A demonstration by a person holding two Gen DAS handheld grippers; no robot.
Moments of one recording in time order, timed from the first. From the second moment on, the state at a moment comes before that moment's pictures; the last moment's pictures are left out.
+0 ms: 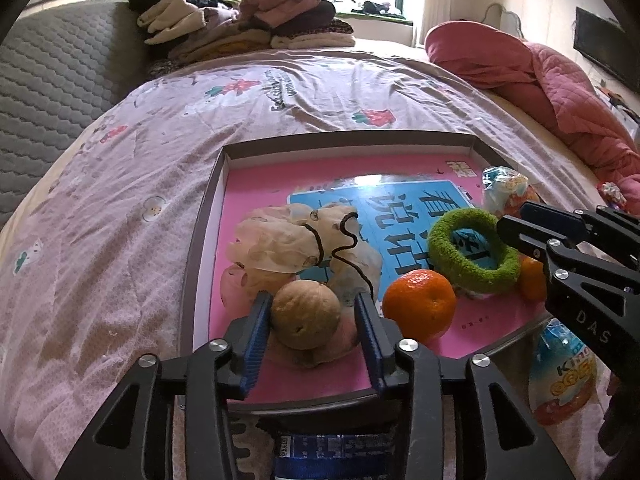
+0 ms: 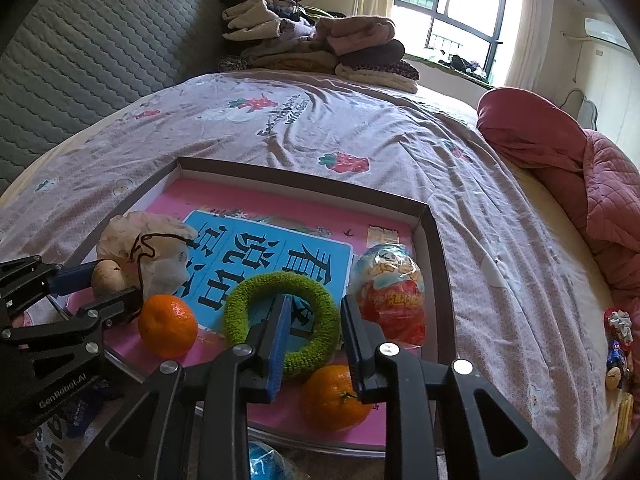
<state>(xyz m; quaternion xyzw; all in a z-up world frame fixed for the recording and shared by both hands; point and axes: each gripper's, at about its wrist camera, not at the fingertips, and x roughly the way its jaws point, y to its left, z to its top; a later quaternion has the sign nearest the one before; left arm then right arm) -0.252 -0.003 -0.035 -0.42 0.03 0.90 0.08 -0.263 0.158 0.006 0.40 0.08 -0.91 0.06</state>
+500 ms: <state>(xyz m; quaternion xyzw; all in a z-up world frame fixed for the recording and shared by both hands) -0.245 -0.005 -0.025 -0.42 0.02 0.90 0.09 -0.260 0.158 0.011 0.39 0.08 -0.91 0.05</state>
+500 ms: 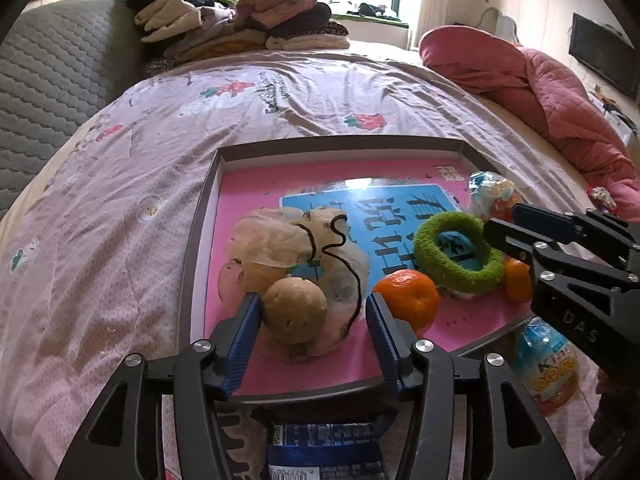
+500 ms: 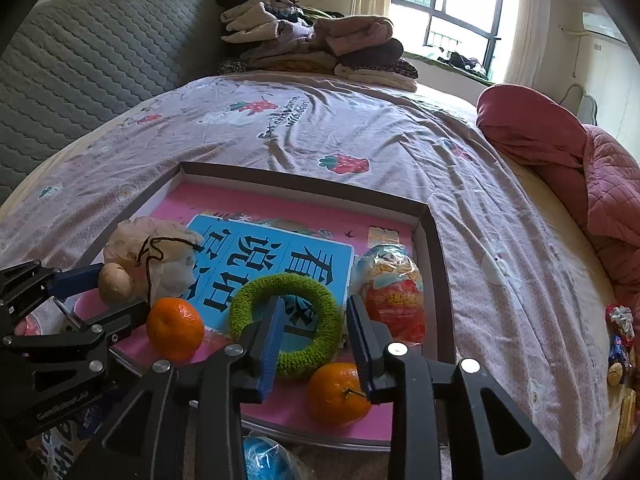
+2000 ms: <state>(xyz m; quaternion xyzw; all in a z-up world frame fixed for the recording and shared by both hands) -0.232 -0.026 0.018 -0.36 0.02 0.93 0.05 -0.247 0.167 0.036 0.38 0.04 -0.92 0.06</state>
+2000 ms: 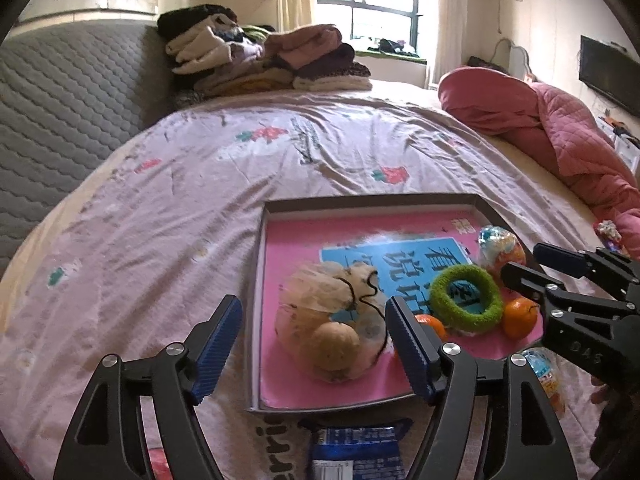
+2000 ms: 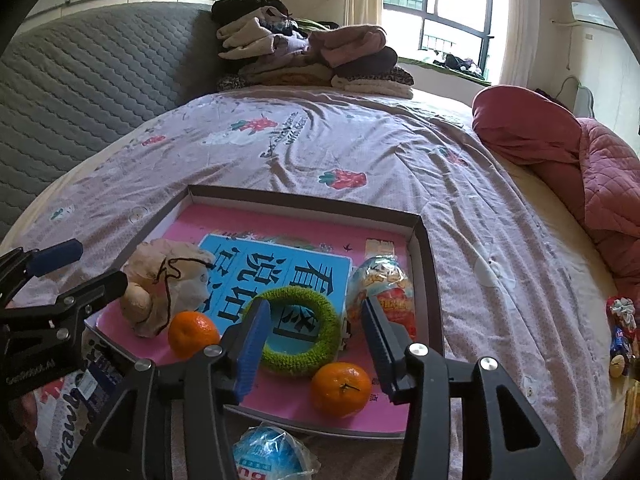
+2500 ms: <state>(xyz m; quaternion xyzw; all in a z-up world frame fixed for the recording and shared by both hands) -0.208 -0.027 0.038 -0.33 0.01 0.94 0.04 -0.216 0.175 0.073 0.32 0.02 -0.94 0.06</state>
